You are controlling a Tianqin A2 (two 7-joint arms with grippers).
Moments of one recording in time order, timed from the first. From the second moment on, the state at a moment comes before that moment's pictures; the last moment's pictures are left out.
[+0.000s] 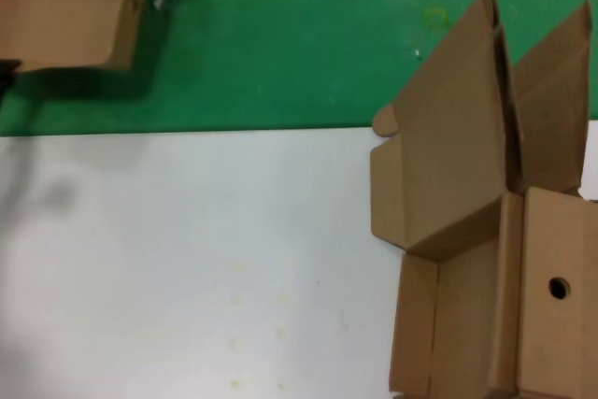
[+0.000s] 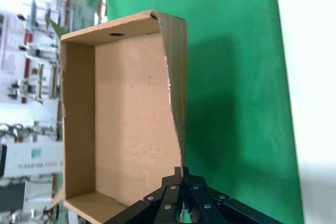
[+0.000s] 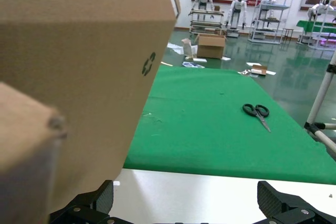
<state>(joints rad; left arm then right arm) -0.90 -0.62 1.58 -0.52 -1.74 0.66 1.42 0.00 0.30 -1.60 1.60 1.80 0.00 0.00</state>
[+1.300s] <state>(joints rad) -0.69 -0.77 1.48 -0.64 -1.86 0.73 1.33 0.00 0.30 -1.60 1.60 1.80 0.00 0.00</state>
